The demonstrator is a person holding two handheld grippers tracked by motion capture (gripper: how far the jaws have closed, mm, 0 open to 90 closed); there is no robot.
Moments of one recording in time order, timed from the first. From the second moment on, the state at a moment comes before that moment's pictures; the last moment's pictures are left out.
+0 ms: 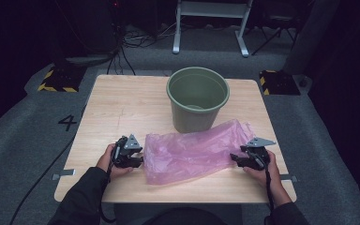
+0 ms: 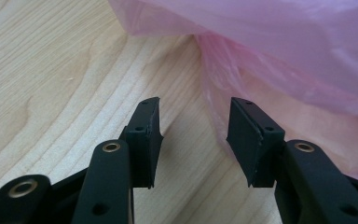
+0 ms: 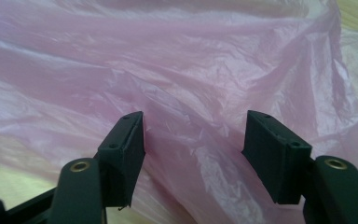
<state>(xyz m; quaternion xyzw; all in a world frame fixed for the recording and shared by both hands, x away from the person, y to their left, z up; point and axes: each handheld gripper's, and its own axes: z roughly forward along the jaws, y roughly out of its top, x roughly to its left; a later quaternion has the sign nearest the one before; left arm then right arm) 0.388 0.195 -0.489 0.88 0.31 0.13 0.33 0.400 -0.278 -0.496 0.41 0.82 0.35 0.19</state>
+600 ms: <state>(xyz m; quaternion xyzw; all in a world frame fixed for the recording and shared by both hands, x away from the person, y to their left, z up) 0.403 0.240 -0.451 0.78 0.40 0.19 0.43 0.448 -0.293 -0.501 0.37 0.83 0.37 0.17</state>
